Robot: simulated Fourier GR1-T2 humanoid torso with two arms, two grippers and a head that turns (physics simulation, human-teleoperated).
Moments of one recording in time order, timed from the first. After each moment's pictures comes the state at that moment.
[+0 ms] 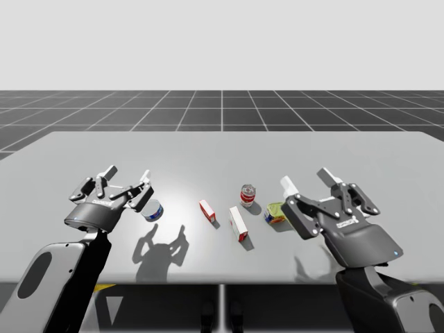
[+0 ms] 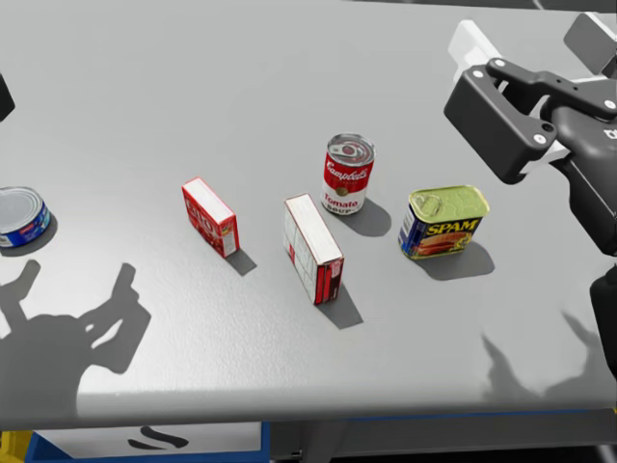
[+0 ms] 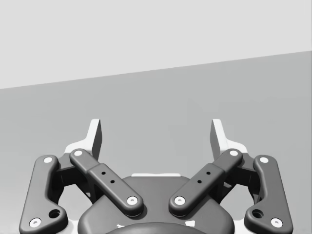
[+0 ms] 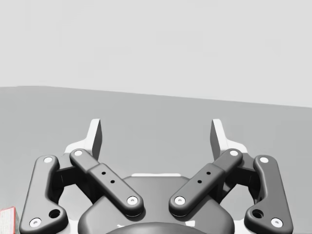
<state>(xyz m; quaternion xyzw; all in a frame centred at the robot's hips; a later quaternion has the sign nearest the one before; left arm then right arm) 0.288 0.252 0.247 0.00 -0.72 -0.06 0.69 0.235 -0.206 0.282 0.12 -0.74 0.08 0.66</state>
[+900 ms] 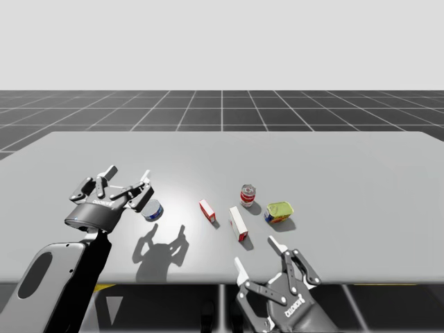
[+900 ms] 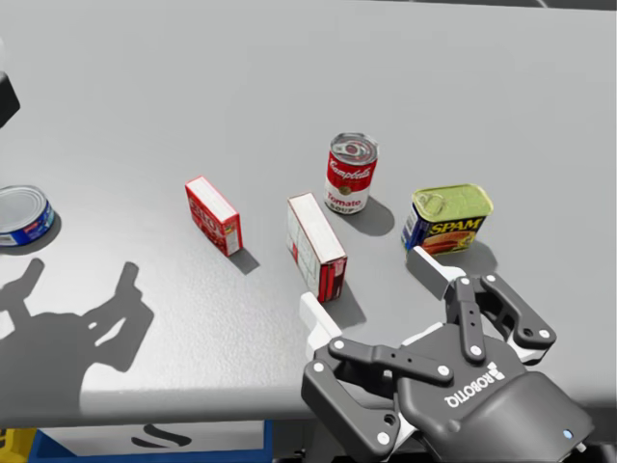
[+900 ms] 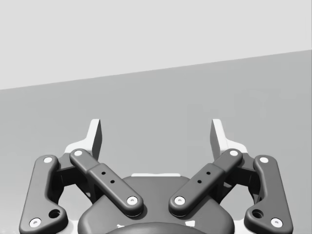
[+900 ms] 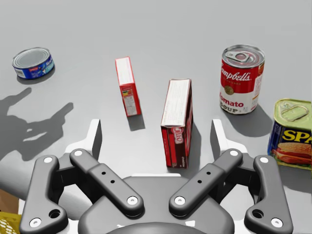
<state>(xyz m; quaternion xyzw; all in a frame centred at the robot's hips) 0.288 0.252 0.246 0.00 -0.72 -0.07 0.69 0.144 -0.139 0.193 0.19 -0.63 0.15 0.74</state>
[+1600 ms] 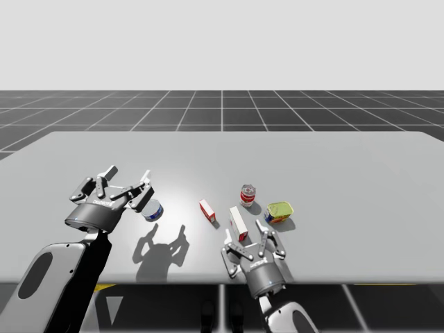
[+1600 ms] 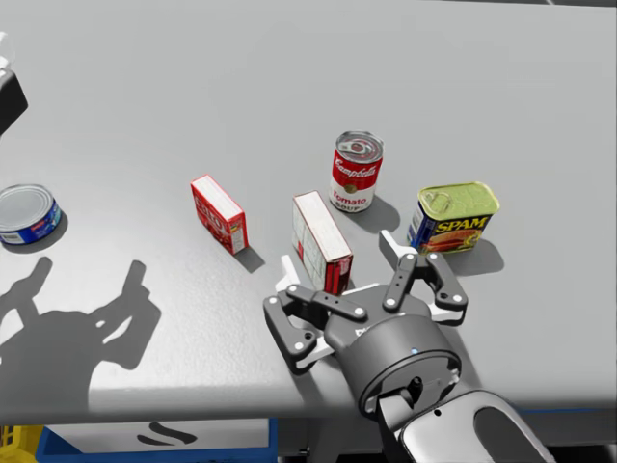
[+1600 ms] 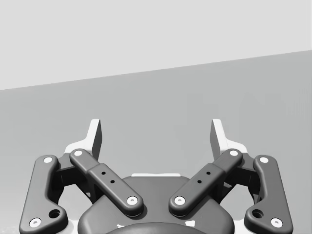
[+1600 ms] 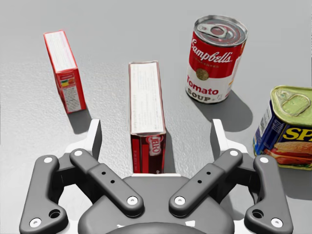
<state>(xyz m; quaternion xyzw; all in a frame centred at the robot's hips) 0.288 0.252 0.246 0.00 -0.72 -0.07 0.69 0.203 -0.096 0.141 0.06 -0.62 0.12 0.78</state>
